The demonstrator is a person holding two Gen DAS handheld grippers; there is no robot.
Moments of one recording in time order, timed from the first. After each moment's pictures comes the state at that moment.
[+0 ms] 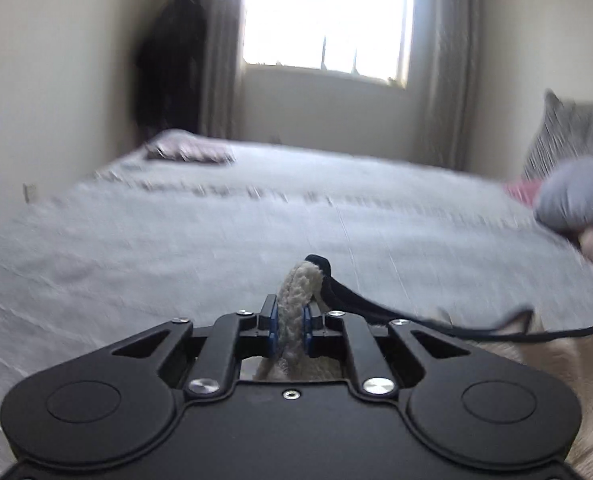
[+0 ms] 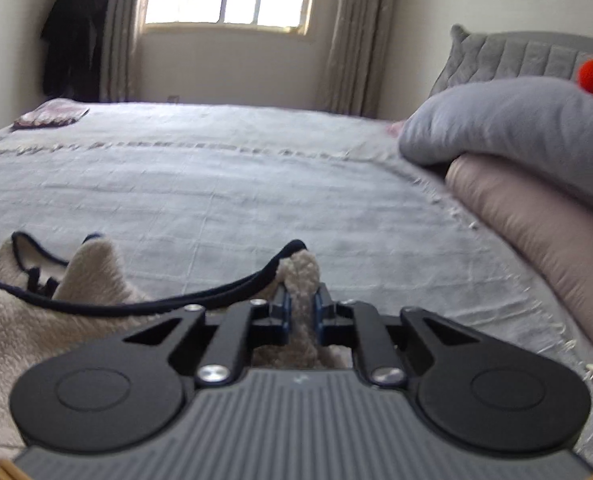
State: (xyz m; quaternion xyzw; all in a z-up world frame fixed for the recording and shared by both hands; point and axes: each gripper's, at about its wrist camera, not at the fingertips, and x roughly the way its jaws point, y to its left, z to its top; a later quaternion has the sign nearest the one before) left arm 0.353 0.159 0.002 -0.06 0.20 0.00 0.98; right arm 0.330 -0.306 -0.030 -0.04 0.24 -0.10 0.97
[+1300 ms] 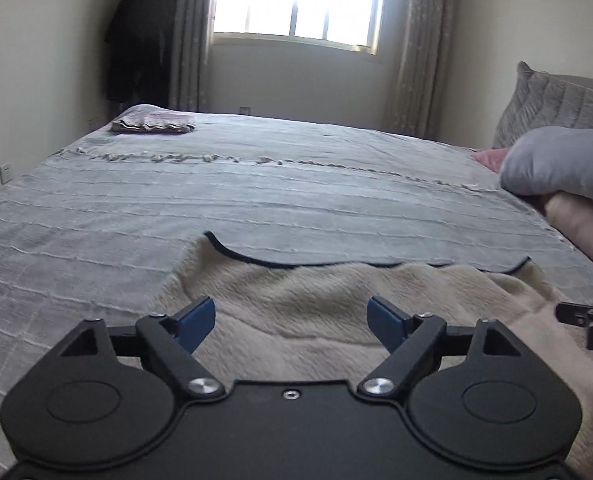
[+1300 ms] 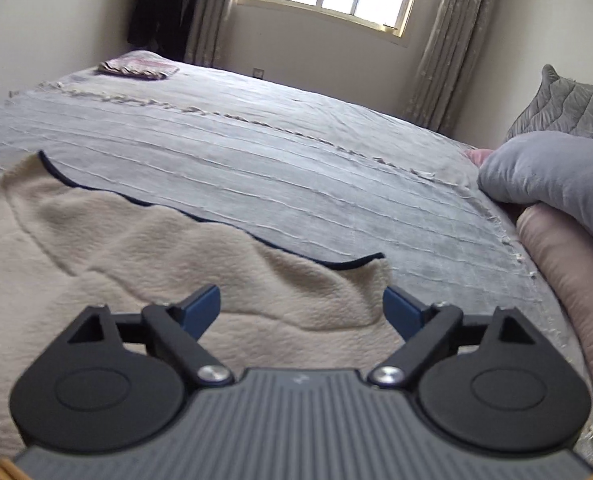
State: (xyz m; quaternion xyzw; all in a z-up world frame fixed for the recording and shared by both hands) left arm 0.307 0.086 -0.008 -0.05 0.27 -0.06 0.96; right arm 0.316 -0.215 -0.013 -0.12 0.29 0.03 0.95
